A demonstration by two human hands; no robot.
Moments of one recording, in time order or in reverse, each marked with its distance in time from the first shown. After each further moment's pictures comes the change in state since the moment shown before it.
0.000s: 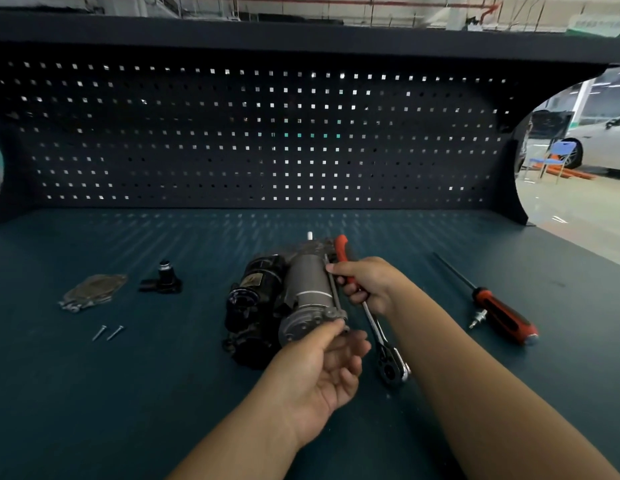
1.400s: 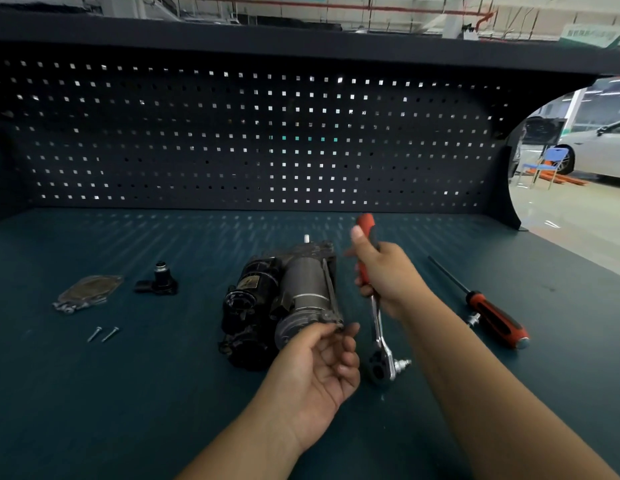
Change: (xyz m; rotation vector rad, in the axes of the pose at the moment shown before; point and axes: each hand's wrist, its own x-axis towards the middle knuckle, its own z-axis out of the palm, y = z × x) left_hand 0.004 -0.003 0.001 -0.220 -0.111 0.010; right_hand -0.031 -0.013 -0.008 -0.129 0.194 -0.308
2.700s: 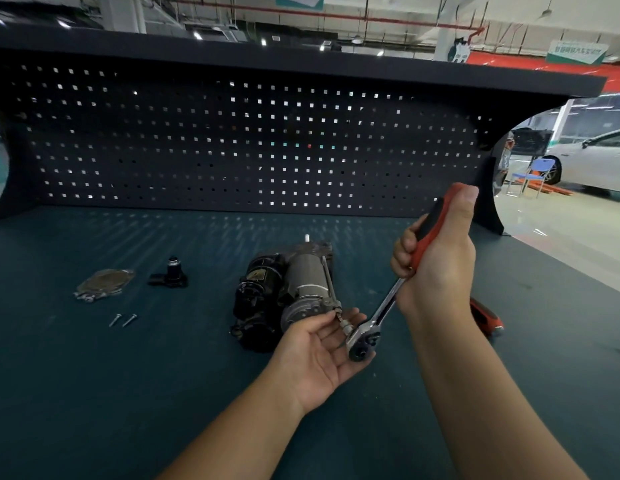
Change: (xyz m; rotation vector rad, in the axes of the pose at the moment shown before) left_hand 0.004 -0.002 -0.017 0.098 -0.163 -0.036; right_hand -0.092 -0.063 -0.005 0.667 0.359 -0.209
